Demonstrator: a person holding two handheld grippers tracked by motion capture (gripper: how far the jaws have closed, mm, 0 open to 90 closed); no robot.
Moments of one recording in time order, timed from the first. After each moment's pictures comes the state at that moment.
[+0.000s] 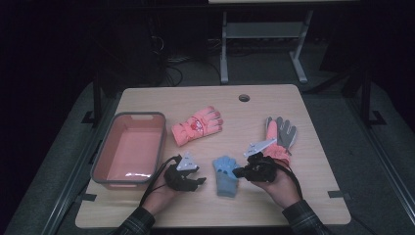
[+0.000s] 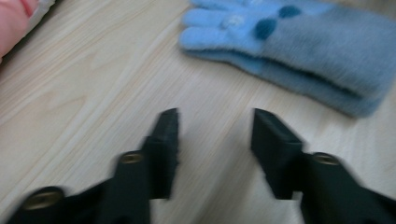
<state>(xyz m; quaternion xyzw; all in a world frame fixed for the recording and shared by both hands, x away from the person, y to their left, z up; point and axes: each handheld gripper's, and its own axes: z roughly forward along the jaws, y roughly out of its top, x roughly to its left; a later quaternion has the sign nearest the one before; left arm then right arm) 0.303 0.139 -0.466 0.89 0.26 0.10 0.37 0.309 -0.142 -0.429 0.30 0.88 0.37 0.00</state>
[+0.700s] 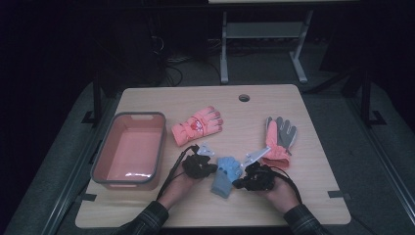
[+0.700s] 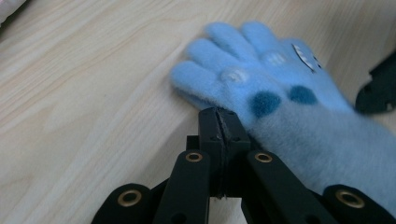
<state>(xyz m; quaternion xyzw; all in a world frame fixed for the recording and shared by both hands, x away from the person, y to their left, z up) 0.336 0.090 -0.464 0.89 0.29 0.06 0.35 0.300 -0.134 -0.458 0.27 0.90 0.34 -0.04</state>
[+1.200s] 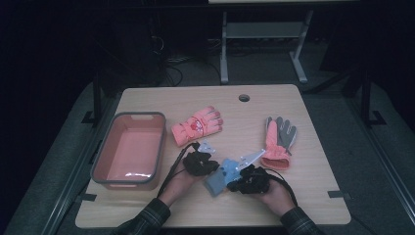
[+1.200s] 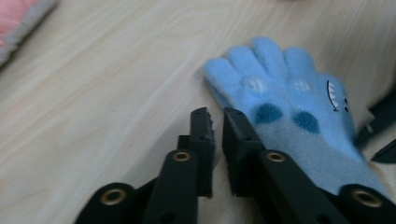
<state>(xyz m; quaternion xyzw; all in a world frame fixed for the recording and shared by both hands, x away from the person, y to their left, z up) 0.341 0.092 -0.454 0.89 0.29 0.06 0.36 0.294 -0.124 -0.458 0.26 0.90 0.35 -0.03</state>
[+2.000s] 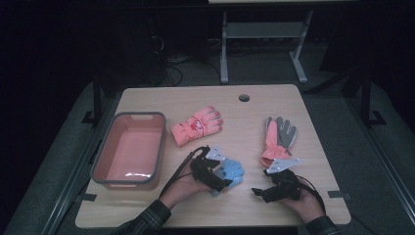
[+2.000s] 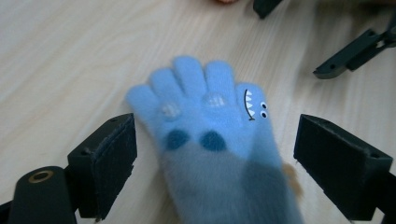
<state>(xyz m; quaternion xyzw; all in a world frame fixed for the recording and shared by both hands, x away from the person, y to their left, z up) 0.319 0.062 -0.447 0.91 0.20 0.05 0.35 0.278 -0.199 -0.473 0.33 0.87 0.36 0.09</state>
